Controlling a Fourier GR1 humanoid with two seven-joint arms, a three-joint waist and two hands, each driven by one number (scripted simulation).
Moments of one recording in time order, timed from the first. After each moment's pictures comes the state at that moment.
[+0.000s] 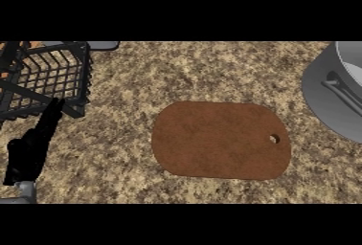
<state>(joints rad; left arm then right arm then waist) 0.00 0.35 0.02 -1.56 -0.03 0.09 0.10 -1.03 -0.69 -0.29 -0.44 0.98 -0.38 0.25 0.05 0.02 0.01</state>
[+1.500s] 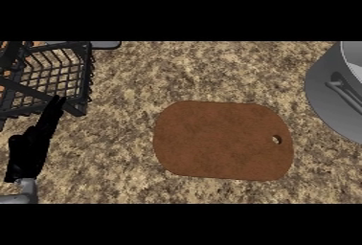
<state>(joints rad) -0.02 0.34 0.04 -1.56 -0.04 0.08 0.13 -1.05 -0.72 -0.73 -0.27 0.55 -0.46 -0.28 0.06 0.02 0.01</state>
